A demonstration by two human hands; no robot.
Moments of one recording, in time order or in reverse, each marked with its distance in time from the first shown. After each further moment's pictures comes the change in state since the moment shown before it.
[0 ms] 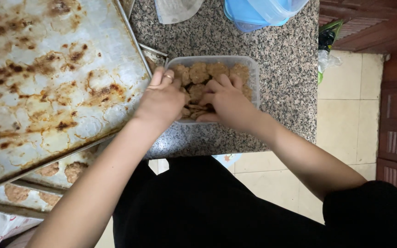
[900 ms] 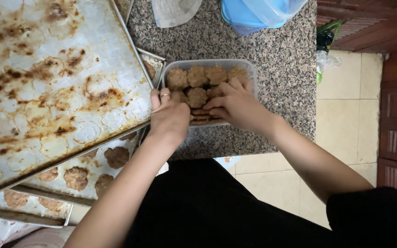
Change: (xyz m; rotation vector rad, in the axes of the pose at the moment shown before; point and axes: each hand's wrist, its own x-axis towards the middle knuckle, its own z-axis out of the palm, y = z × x) left_hand -0.010 0.042 0.002 -0.349 -0.096 -0.234; right_hand -0.018 0.028 0.009 0.138 -0.021 0.125
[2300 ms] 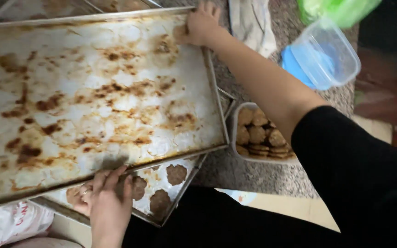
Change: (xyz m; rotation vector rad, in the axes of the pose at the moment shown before) left_hand -0.226 -0.199 0.064 -0.277 0.653 -0.656; right_hand 0.469 -0.029 0.034 -0.353 0.293 -0.031
